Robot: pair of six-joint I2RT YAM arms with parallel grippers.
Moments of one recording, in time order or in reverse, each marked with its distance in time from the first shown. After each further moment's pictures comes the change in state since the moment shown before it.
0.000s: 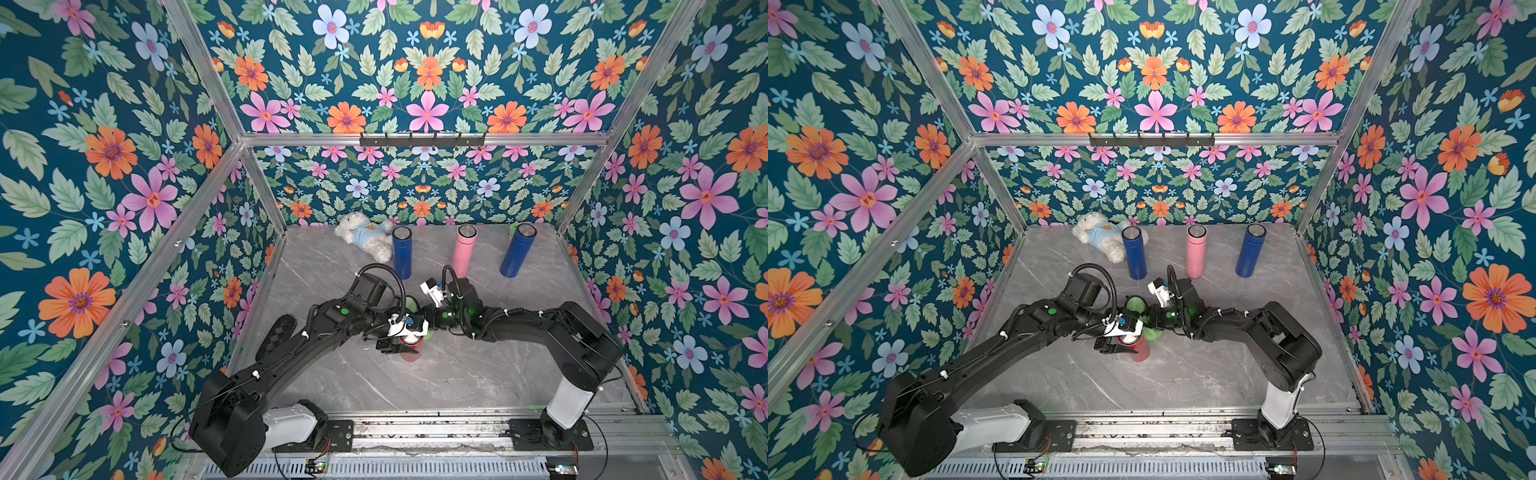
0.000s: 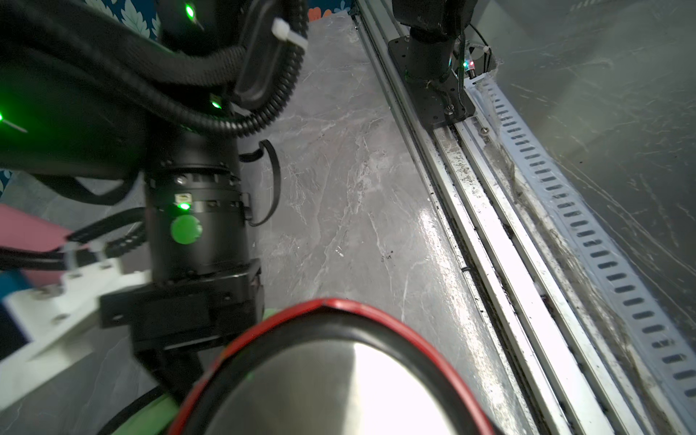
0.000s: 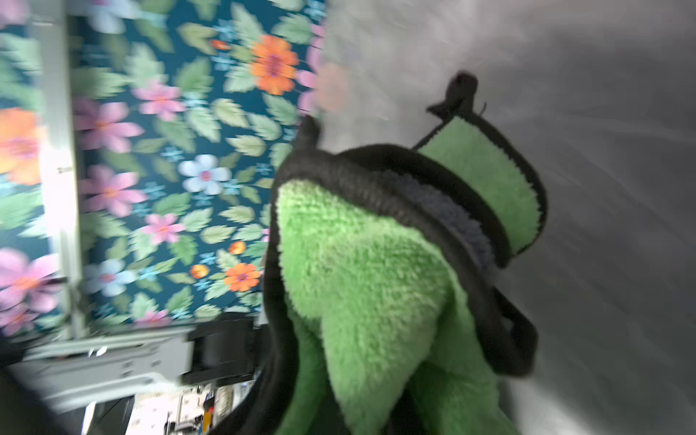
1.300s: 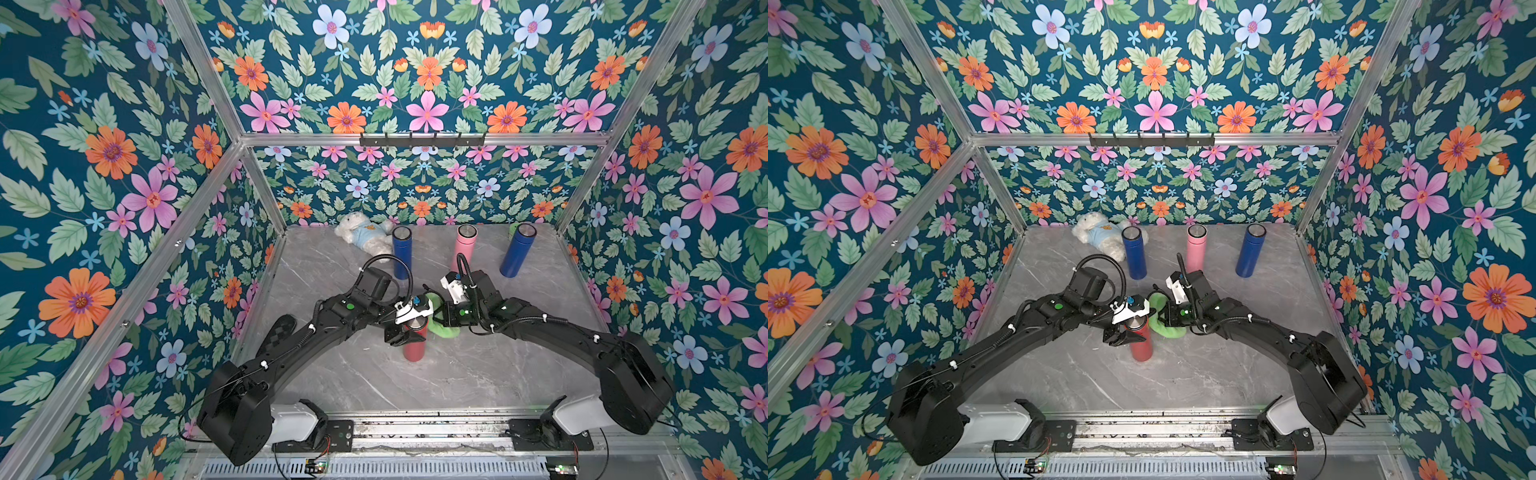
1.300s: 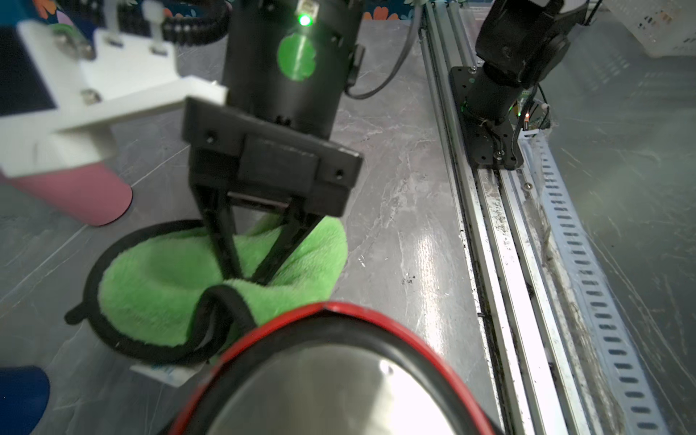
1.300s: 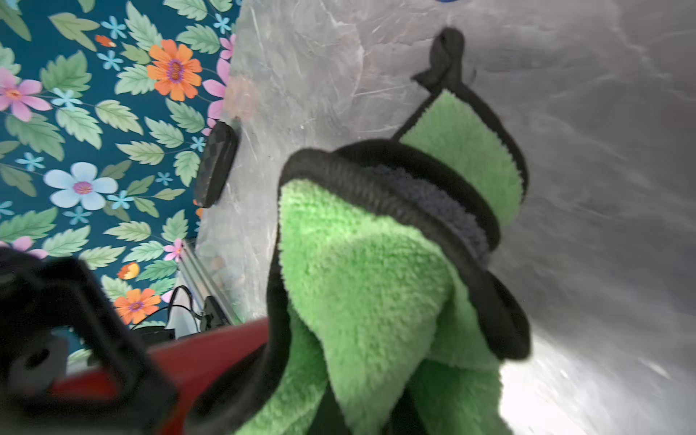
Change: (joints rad) left arm -0.005 0.057 0.036 0.105 -0.079 -0.360; right arm -0.027 -0.307 0.031 -0.639 0.337 -0.230
